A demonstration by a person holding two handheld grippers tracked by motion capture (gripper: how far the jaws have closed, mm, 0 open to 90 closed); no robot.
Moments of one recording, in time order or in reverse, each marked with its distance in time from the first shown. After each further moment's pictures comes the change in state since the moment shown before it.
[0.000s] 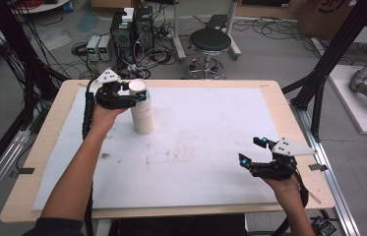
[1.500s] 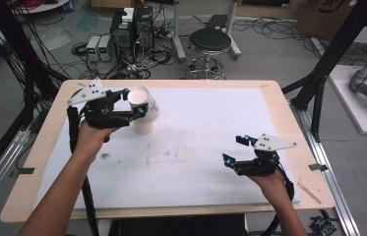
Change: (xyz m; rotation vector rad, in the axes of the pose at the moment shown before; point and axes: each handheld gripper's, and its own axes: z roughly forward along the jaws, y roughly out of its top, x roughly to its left) left arm -0.074 0.007 -0.068 -0.174 -0.262 0.064; right arm 0.021 0.018 0.037 0.037 0.116 -0.049
